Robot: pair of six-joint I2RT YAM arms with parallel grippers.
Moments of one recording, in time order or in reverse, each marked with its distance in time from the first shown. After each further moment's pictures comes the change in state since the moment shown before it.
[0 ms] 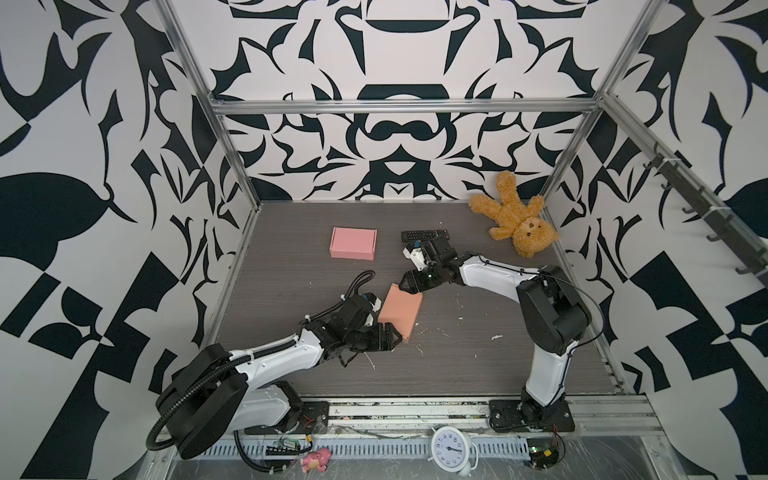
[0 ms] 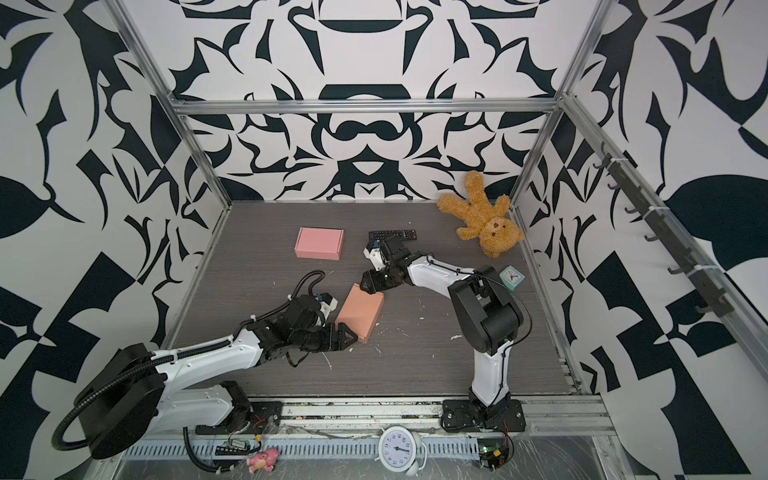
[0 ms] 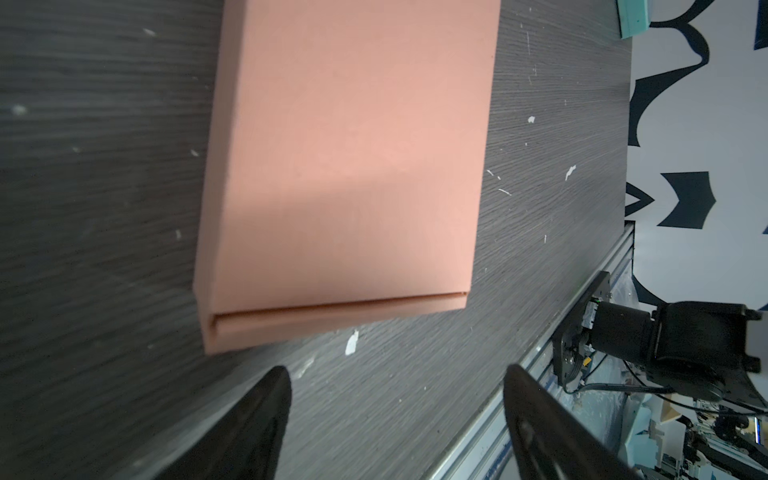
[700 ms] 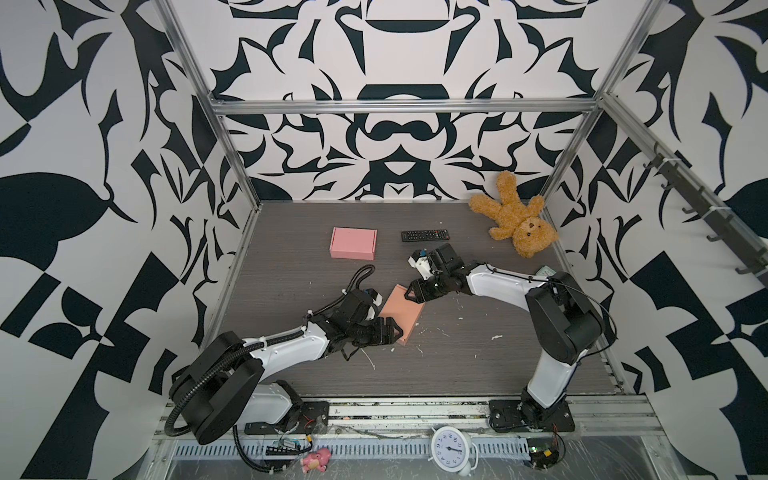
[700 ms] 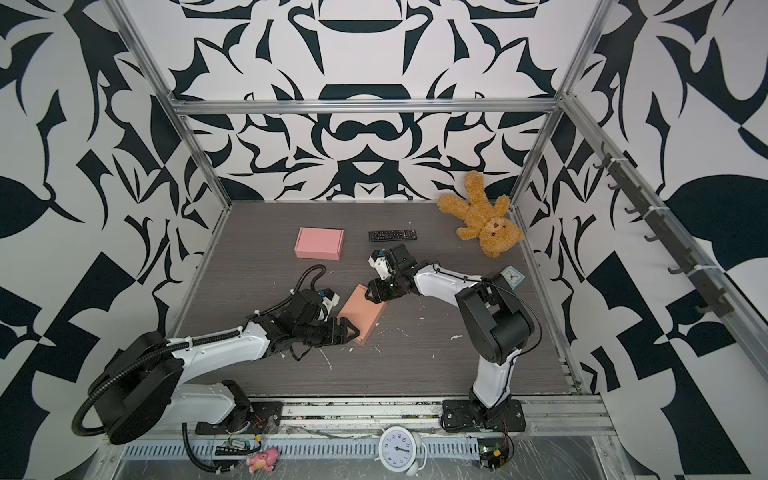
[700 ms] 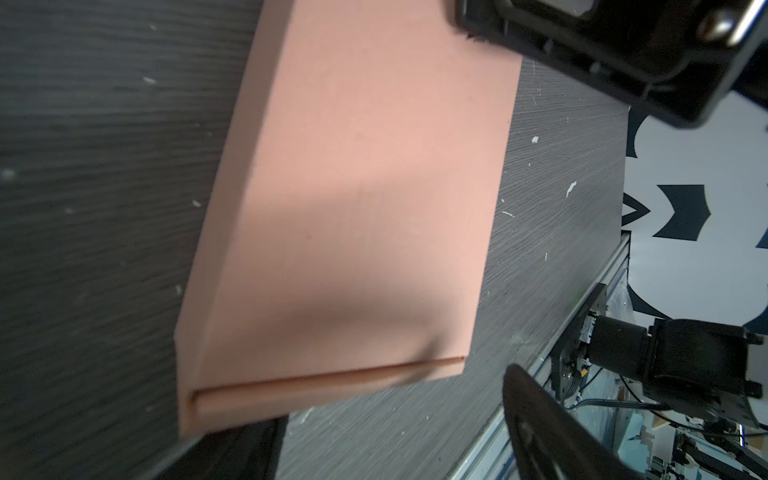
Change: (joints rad) left arm 0.047 0.086 0.031 0.055 0.048 0.022; right arm 0.000 -0.101 -0.154 0.034 -0.019 0.025
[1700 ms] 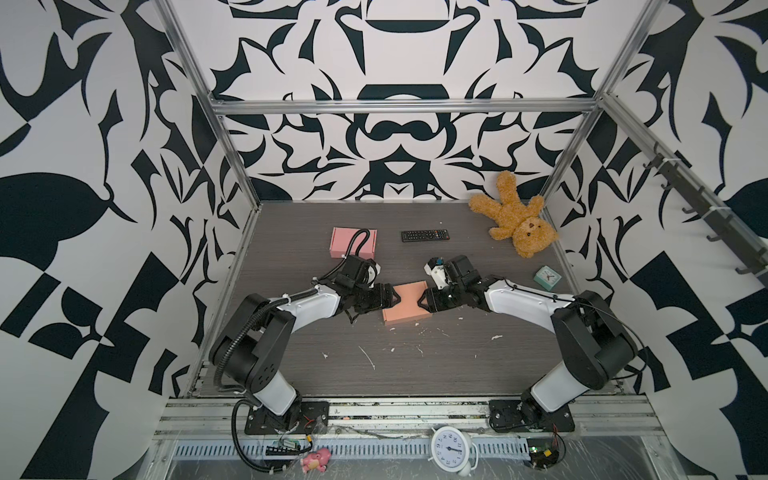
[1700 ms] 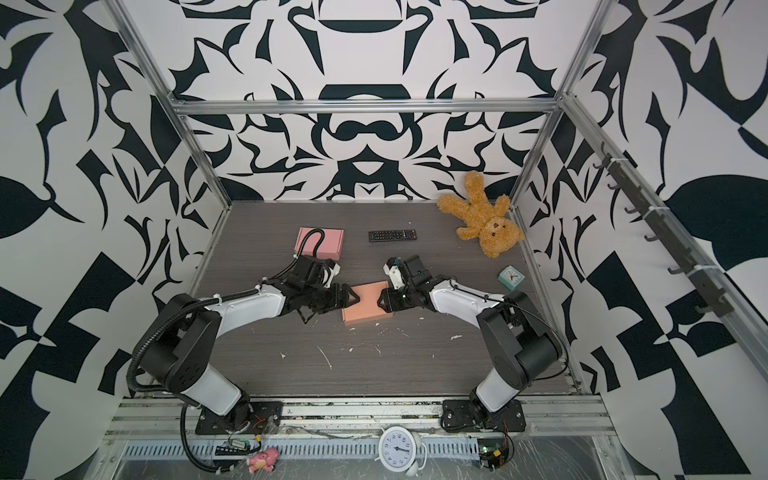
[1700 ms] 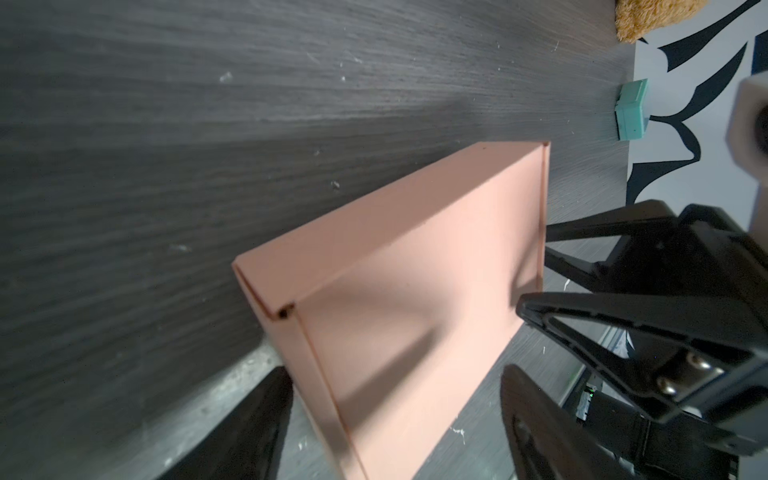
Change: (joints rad) left arm 0.196 0.305 0.341 -0.101 0.087 0.167; right arm -0.018 -0.165 -0.195 0.054 0.071 0.076
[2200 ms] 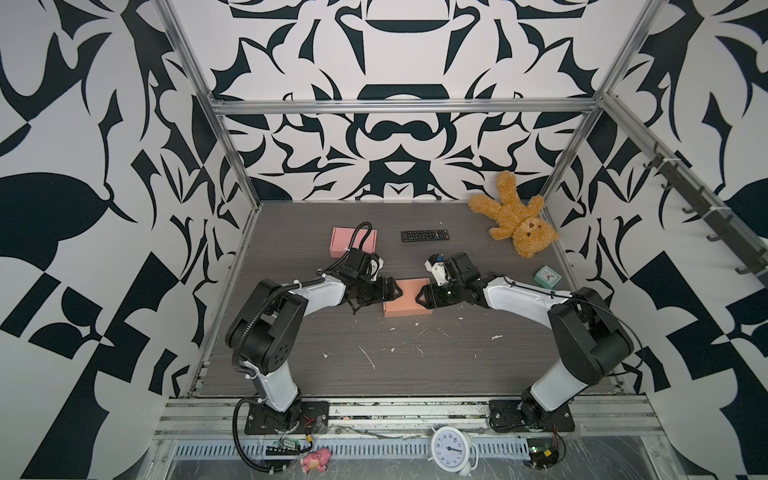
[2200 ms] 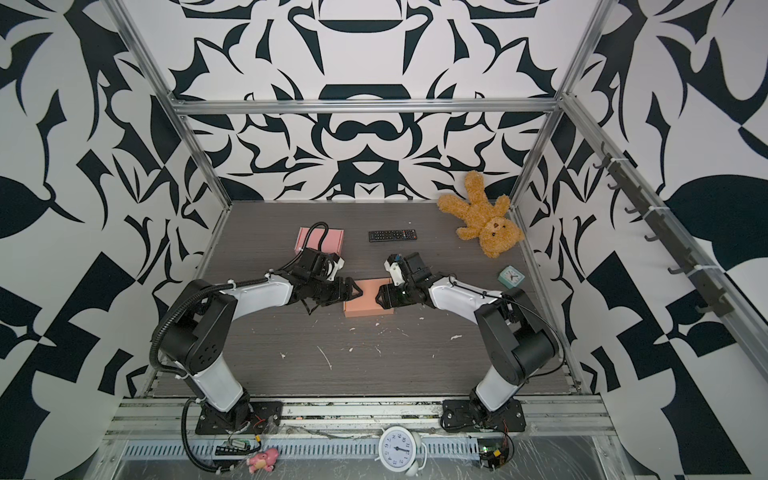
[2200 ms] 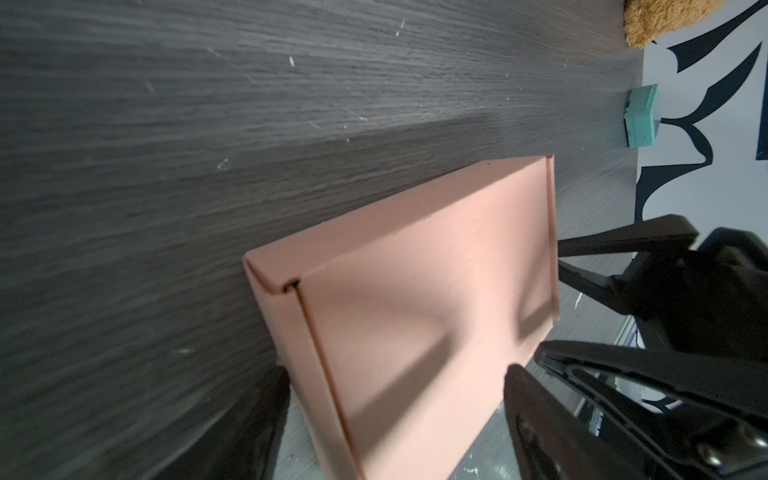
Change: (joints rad) left arm 0.028 0.097 0.071 0.000 0.017 0.056; right arm -0.014 0.000 0.027 0.006 0.011 0.005
